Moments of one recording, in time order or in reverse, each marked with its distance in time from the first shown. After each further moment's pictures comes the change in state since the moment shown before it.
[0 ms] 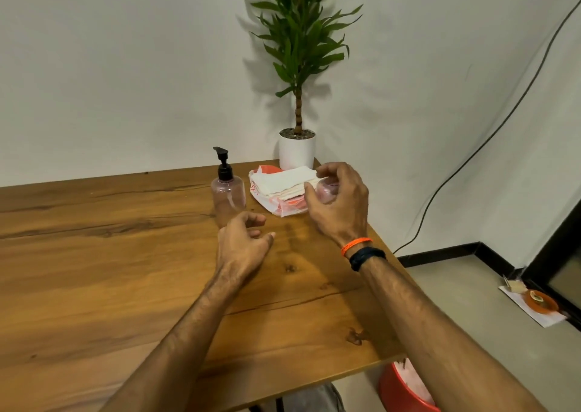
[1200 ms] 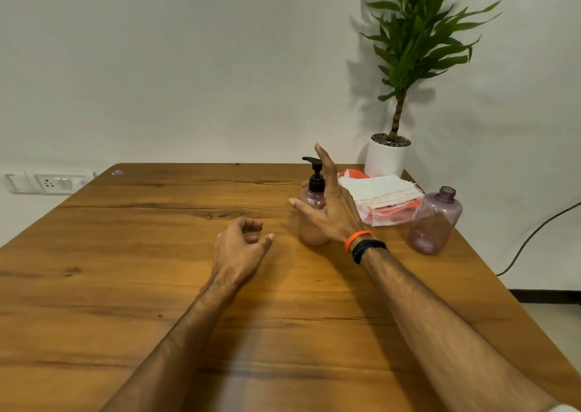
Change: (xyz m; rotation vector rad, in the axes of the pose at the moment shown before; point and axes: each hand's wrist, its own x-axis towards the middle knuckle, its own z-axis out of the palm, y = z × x) left_hand 0.002 -0.069 -0.141 -0.002 0.110 -0.125; right_hand -0.011 -0.067 0.144 0.244 -0.535 -0.147
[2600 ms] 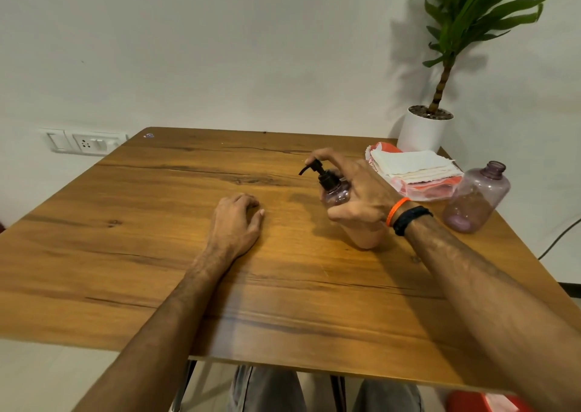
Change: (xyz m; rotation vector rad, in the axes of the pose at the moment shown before) left_hand 0.009 -0.057 -0.042 0.555 0.060 0.291; right_hand -0.011 -0.024 -0.015 -0.040 -0.451 -0.264
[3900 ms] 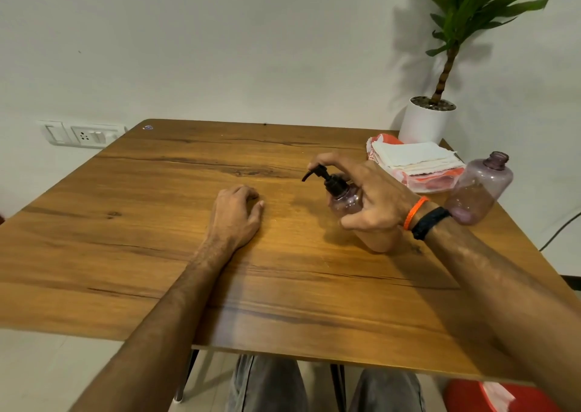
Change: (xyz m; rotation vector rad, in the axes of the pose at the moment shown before) left_hand 0.002 -0.008 0.005 -0.015 0.001 0.013; right_hand -0.020 -0.005 -0.007 0.019 -0.107 -0.083
